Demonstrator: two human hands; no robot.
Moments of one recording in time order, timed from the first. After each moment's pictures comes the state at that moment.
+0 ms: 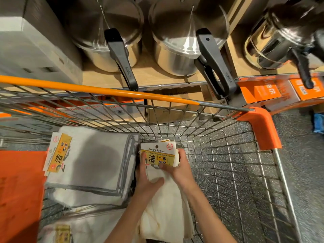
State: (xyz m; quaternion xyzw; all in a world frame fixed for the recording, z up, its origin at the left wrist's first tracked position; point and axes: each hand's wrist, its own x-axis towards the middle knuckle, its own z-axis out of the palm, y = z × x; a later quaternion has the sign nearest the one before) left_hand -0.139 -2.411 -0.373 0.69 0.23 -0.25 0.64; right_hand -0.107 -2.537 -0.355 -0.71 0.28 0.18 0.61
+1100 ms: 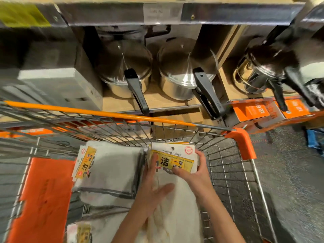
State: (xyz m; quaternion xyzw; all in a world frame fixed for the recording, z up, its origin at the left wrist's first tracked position) left_hand -0.125 -2.387 -0.232 0.74 0.08 -0.26 0.61; right_hand -0.108 -2.541 -0.212 -0.68 0.26 0.12 0.68
